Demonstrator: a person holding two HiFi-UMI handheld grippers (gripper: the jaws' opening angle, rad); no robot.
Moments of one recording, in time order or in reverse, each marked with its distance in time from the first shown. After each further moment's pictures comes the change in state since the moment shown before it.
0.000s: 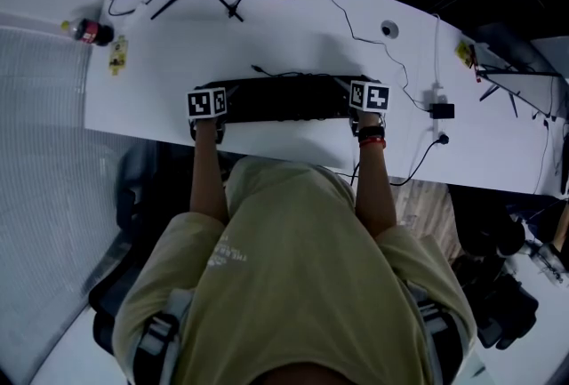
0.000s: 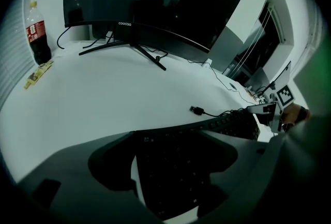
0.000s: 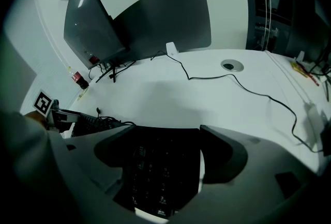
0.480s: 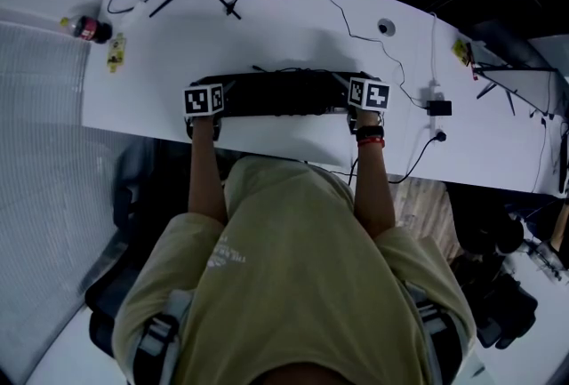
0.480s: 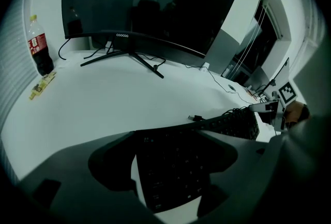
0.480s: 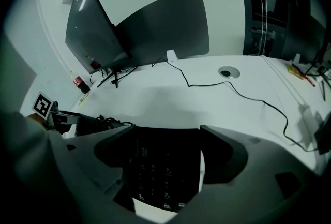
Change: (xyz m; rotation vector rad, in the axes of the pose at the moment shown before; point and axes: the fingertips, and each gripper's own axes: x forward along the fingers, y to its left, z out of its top) left arm -0.017 -0.004 0.011 0.035 -0.037 0.032; right arm -0.017 0.006 0.009 0.008 -0.046 -0.005
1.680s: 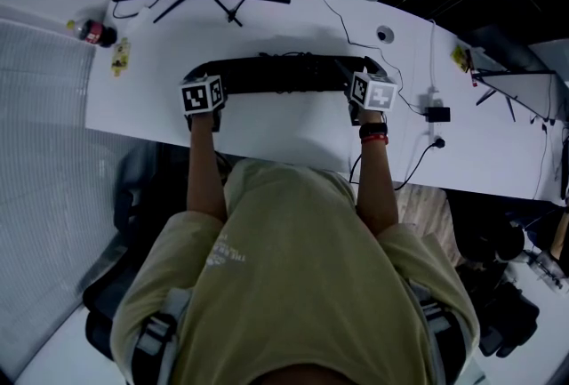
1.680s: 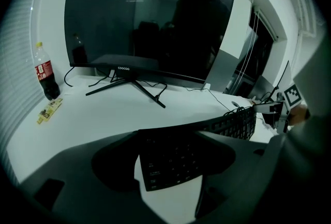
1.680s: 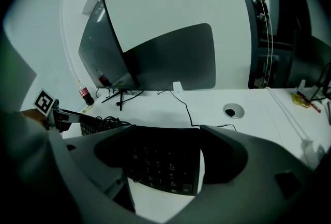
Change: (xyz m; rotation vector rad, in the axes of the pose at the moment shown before) left arm -0.025 -0.005 0.069 0.038 -0.202 0.070; right arm -0.026 0.008 0.074 -0.101 -0.231 0.023
